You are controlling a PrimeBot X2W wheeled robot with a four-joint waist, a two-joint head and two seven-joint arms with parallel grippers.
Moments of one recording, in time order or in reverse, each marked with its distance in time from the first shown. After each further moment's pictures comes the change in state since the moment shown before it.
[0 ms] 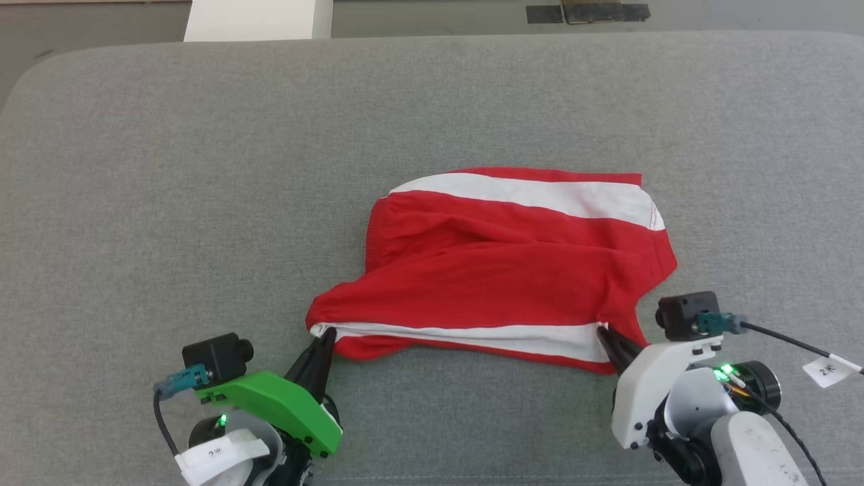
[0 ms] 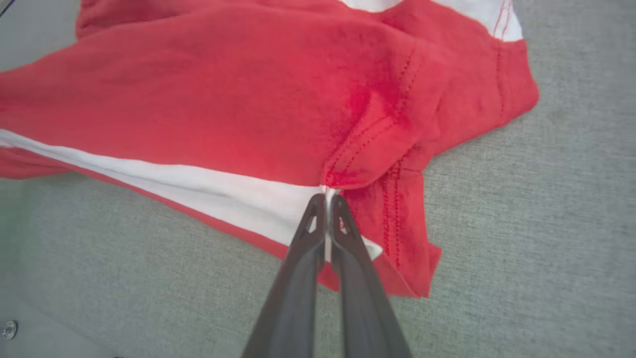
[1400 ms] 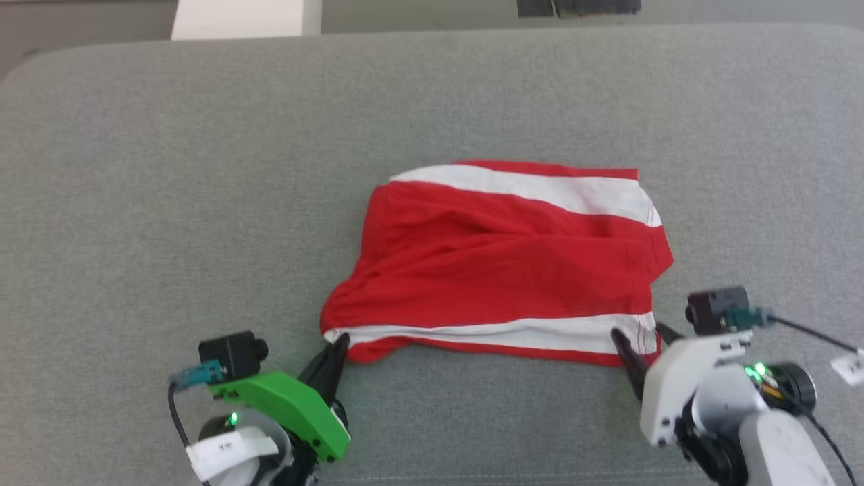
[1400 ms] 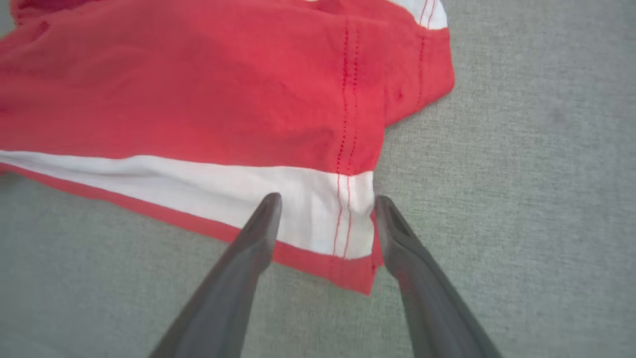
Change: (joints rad) left arm -0.025 0.000 -0.028 0.028 0.002 -0.031 0.042; right arm -0.009 -0.024 -0.064 -0.013 -0.031 0.000 0.043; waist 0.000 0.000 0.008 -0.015
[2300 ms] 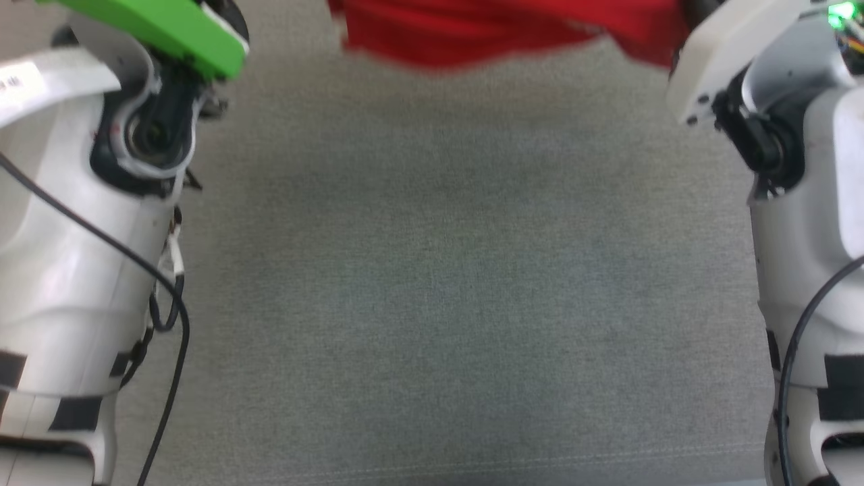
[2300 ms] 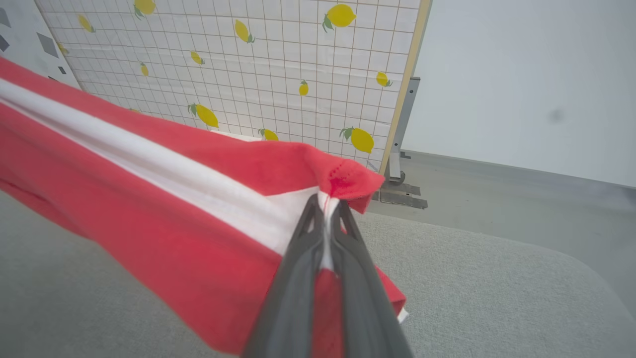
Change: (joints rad) left arm -0.761 0.021 0.195 0.061 -0.033 -0.044 0.150; right arm -0.735 -0.012 -0.007 0.113 -0.036 0.000 -0.033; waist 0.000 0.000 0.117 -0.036
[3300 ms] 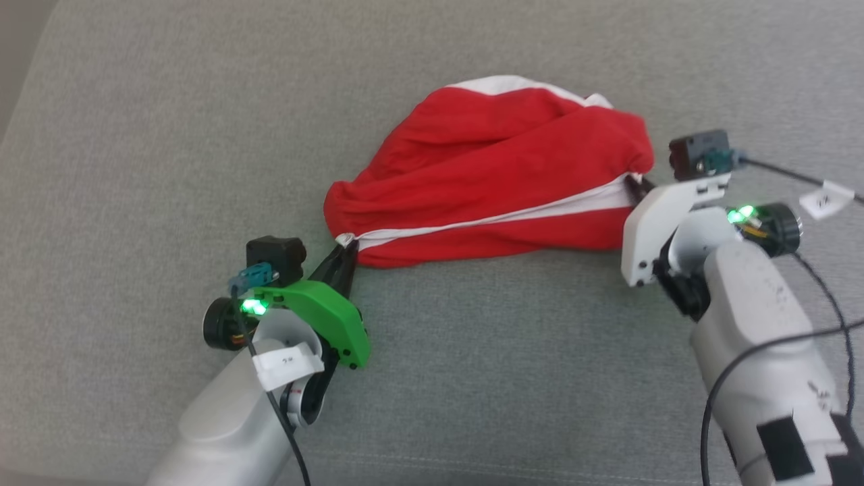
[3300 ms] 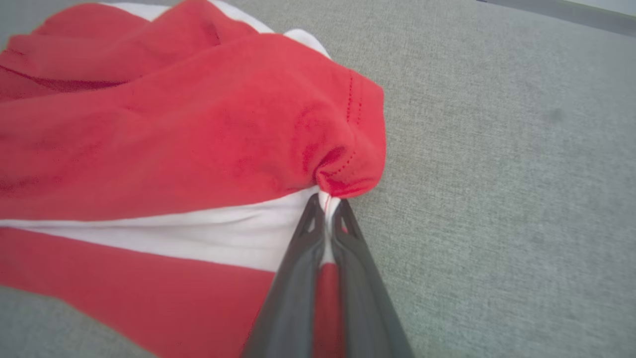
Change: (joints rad) left arm 0.406 -0.131 -0.289 0.338 0.309 0.002 -0.265; right arm 0.149 0.038 -0.046 0.534 -0.160 0.000 -0.241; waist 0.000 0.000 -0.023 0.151
